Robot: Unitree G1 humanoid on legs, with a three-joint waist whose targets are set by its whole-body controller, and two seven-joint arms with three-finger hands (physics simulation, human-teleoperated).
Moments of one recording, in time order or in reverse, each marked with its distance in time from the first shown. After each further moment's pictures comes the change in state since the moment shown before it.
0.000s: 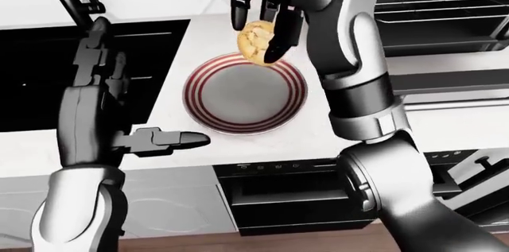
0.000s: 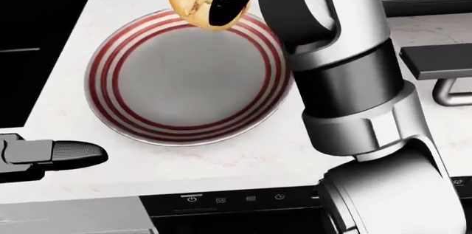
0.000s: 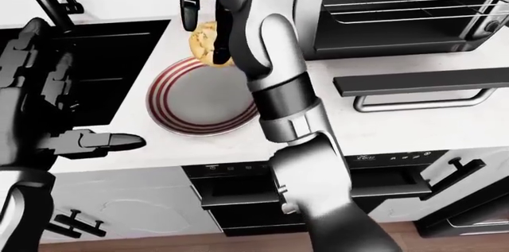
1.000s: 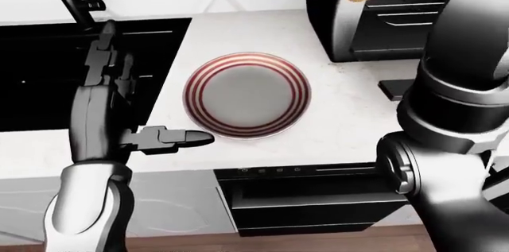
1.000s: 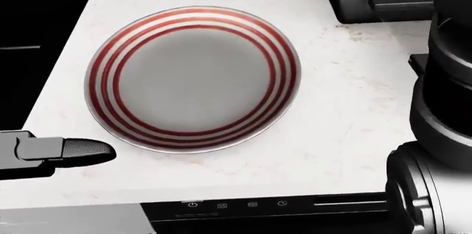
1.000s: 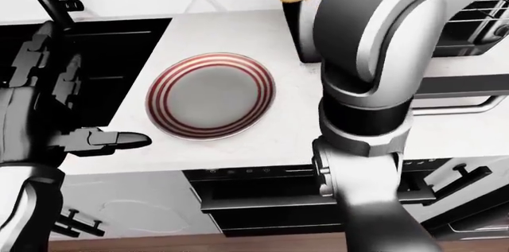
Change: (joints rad) left arm 0.007 -0.022 -0.023 0.045 0.017 -0.046 -0.005; right arm 0.004 -0.237 -0.077 -0.551 -0.101 0.560 -0.007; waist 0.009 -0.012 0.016
